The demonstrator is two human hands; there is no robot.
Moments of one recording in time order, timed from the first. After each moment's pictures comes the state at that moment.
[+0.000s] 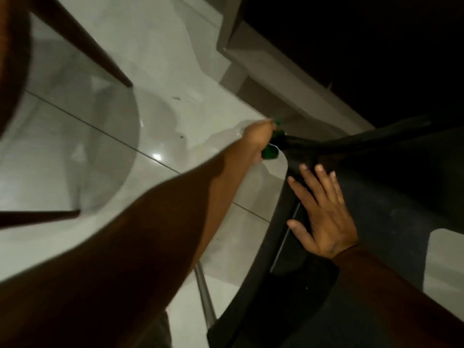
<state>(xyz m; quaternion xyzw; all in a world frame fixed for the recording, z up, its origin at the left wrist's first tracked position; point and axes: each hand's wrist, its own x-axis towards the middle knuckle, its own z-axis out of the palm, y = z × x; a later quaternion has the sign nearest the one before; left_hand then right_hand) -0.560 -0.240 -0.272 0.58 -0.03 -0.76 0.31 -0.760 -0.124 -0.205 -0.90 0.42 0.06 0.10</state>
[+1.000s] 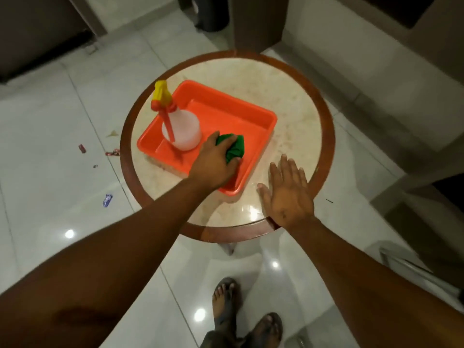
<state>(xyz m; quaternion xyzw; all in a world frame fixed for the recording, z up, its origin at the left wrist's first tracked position) -0.034 -0.017 -0.095 0.88 -0.39 -0.21 0.18 -0.225 -0.106 -0.150 -0.93 0.34 0.04 0.12</state>
